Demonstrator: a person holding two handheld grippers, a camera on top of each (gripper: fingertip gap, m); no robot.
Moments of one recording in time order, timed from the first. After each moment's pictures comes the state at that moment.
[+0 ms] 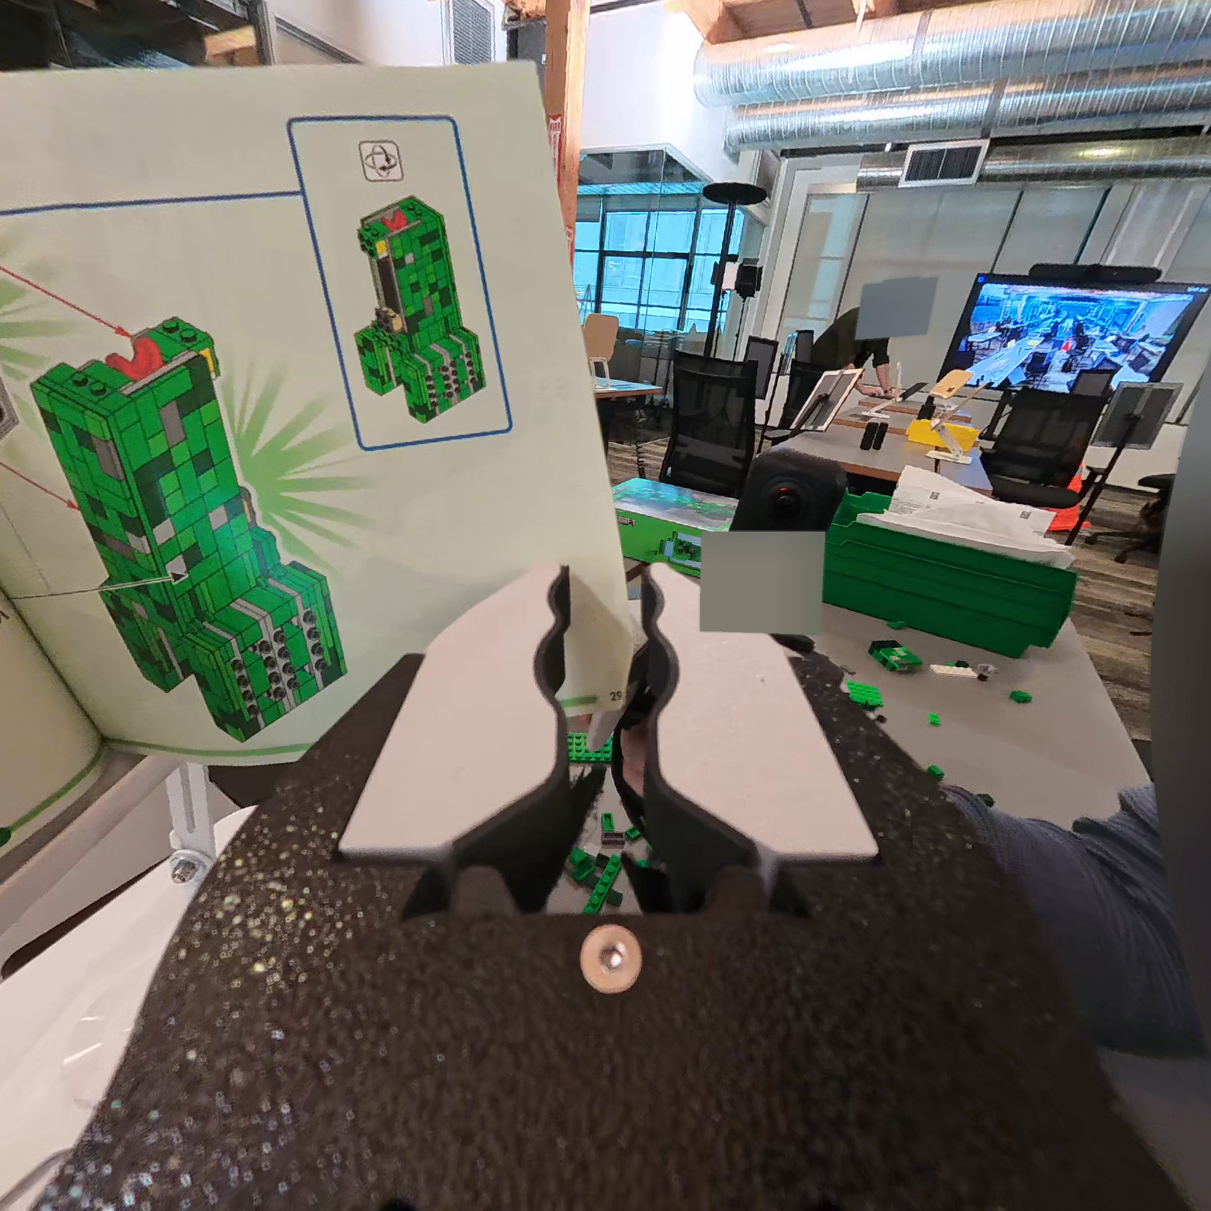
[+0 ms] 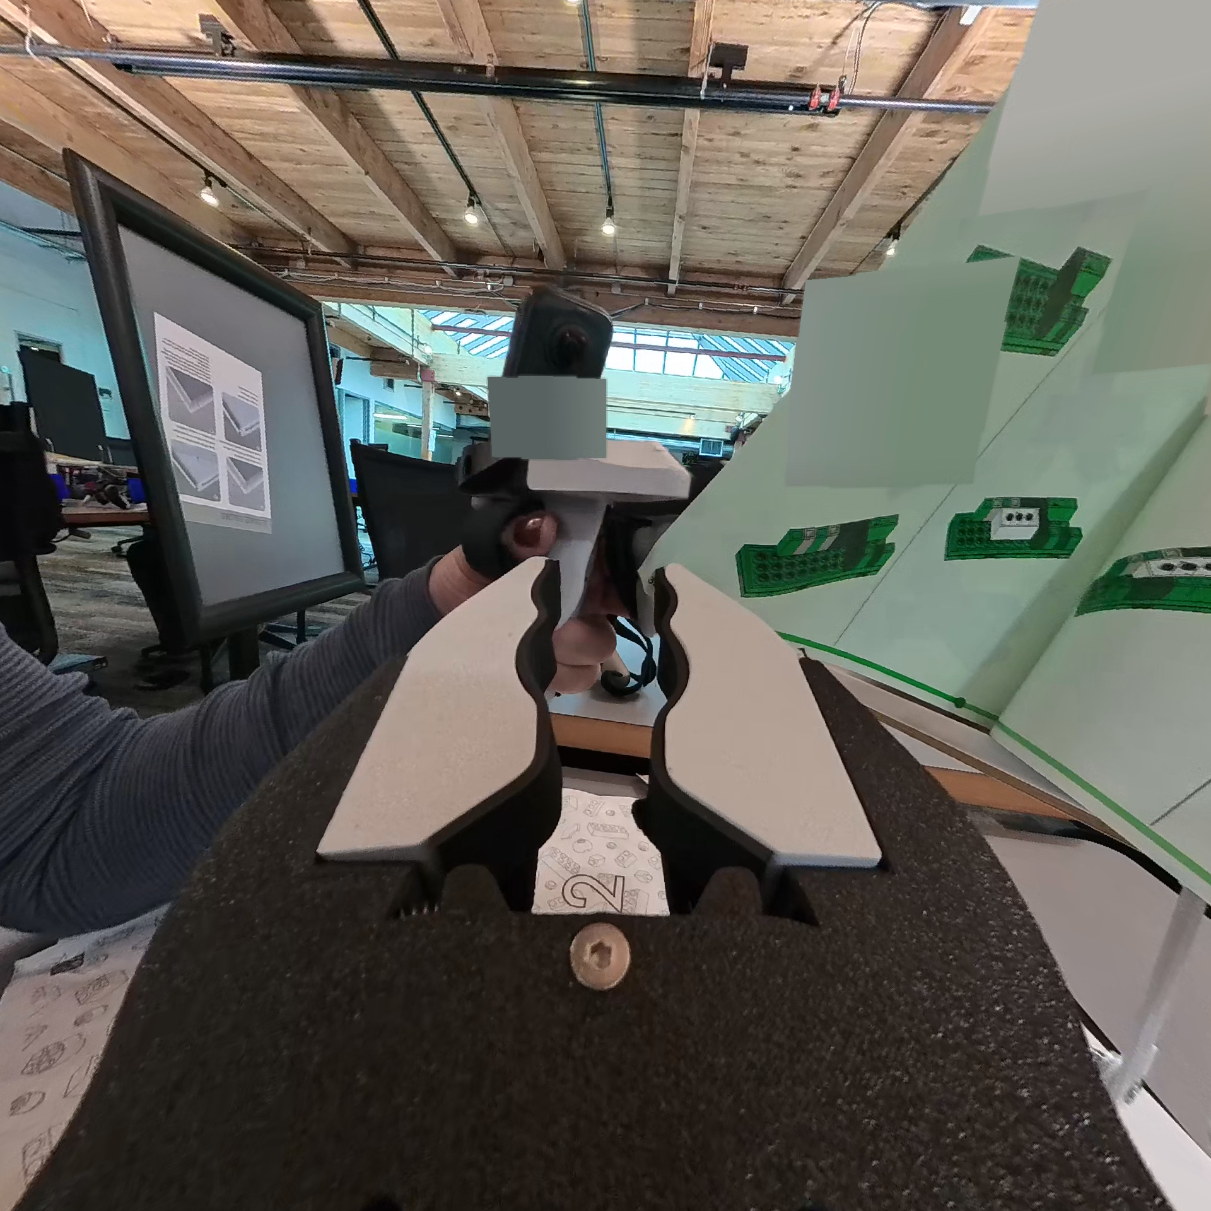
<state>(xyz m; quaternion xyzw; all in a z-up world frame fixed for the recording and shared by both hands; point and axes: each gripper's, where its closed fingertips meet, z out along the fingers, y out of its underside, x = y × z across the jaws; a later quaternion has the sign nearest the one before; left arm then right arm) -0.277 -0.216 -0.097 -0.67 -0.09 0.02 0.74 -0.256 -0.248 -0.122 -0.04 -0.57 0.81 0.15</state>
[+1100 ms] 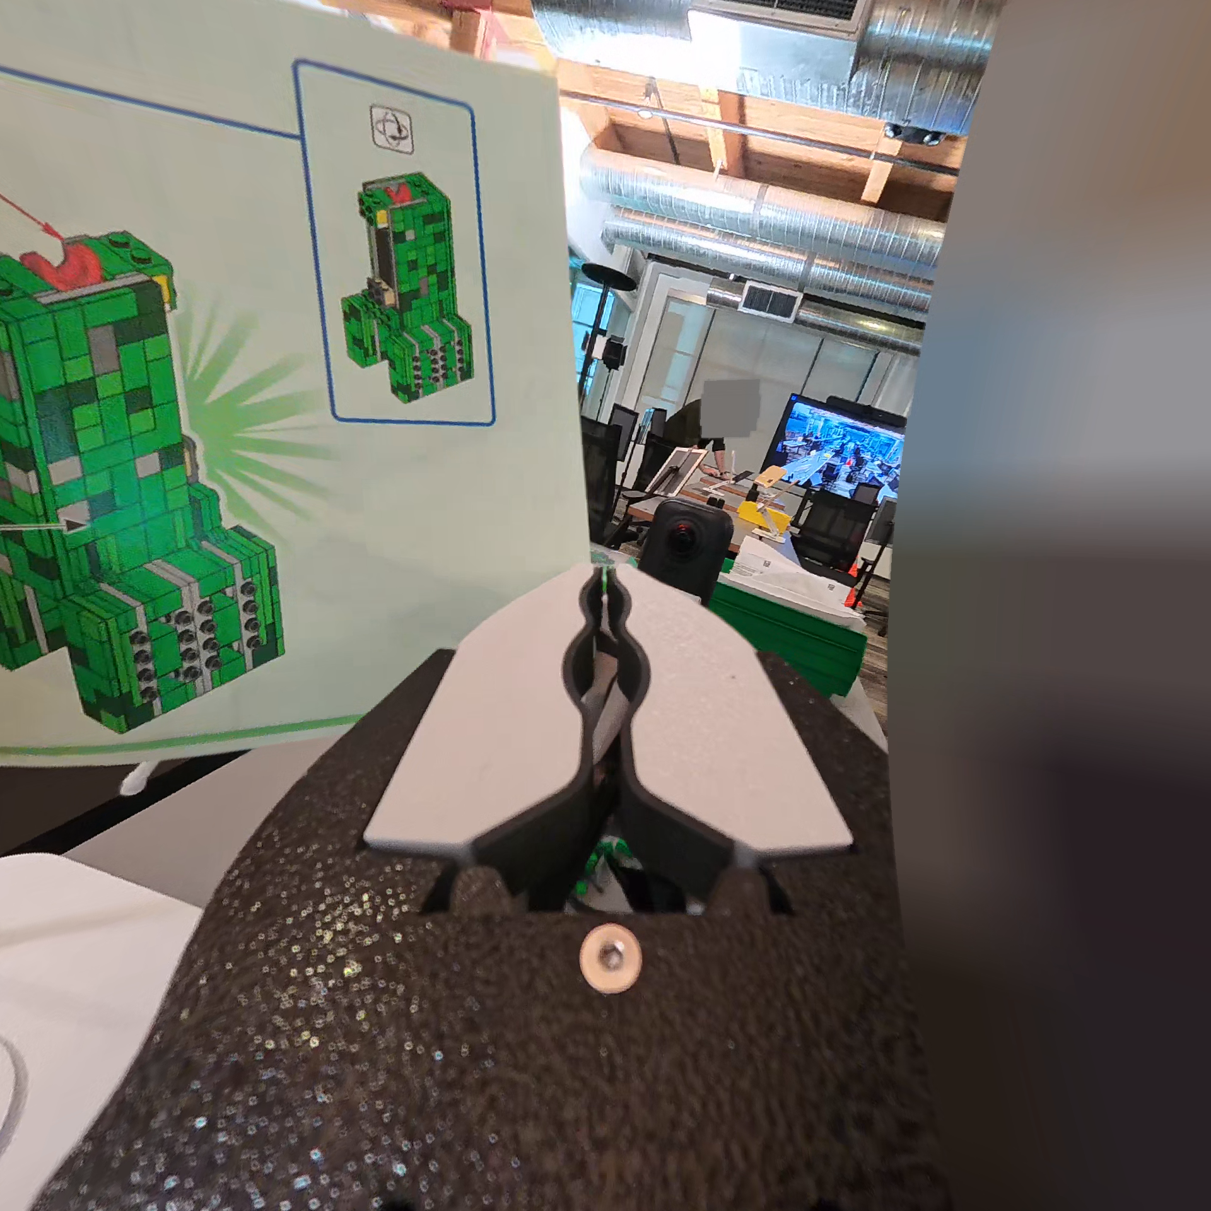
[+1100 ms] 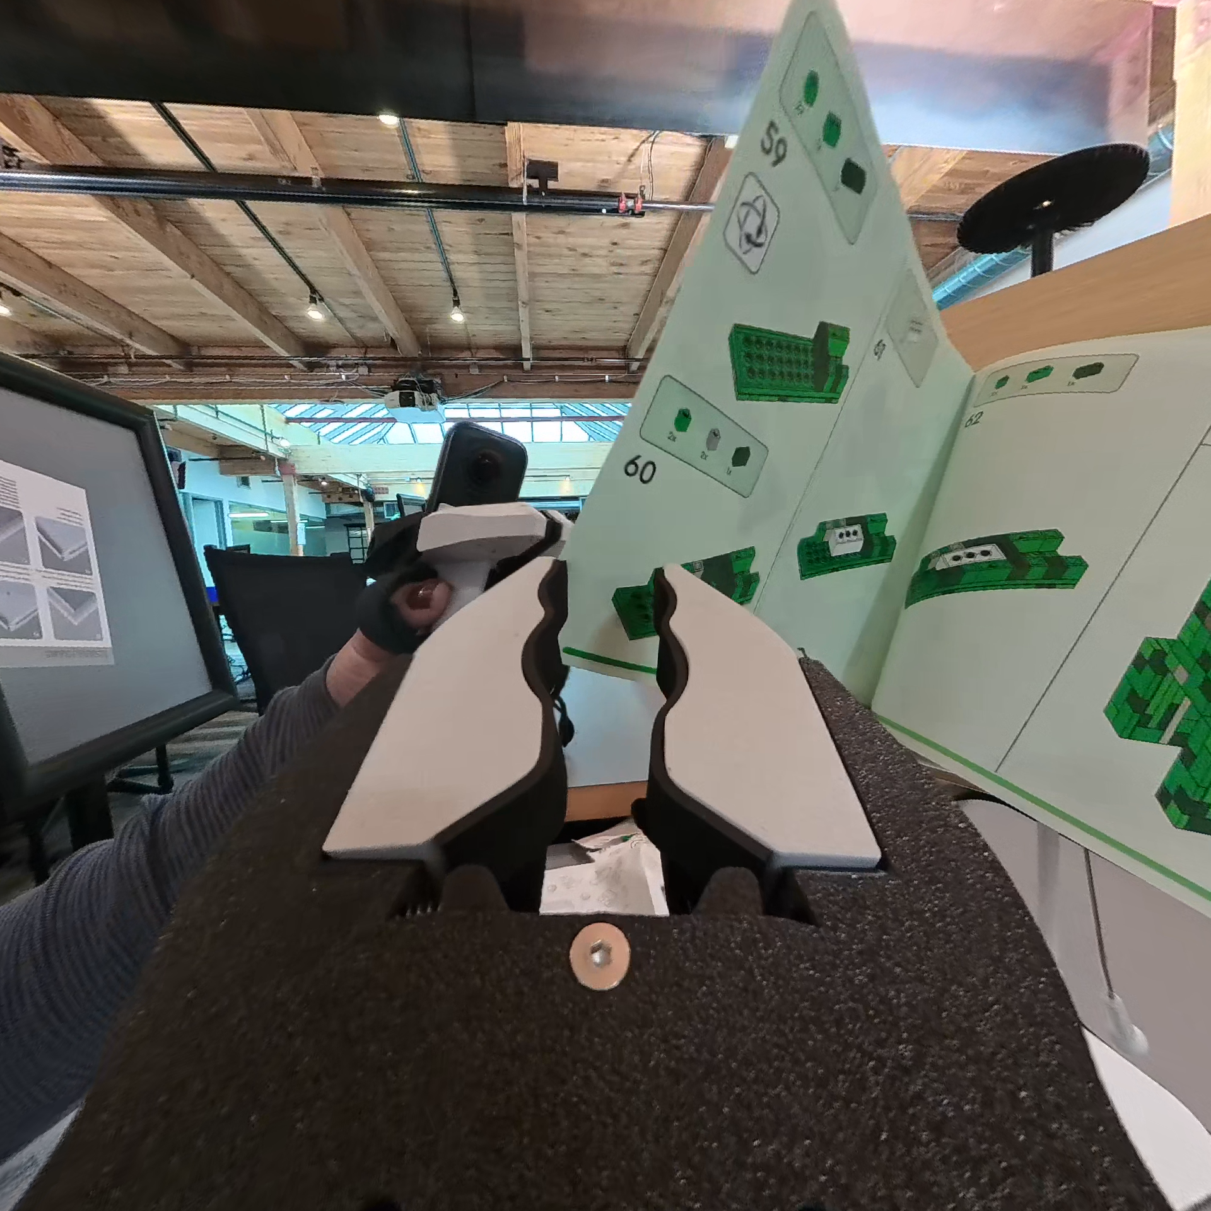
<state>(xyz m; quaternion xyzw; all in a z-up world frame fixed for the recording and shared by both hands) -0.267 -0.225 -0.089 -0.62 -0.09 -0.13 0.77 -0.284 -0.231 -0.102 -0.15 -0.49 0.83 0.21</state>
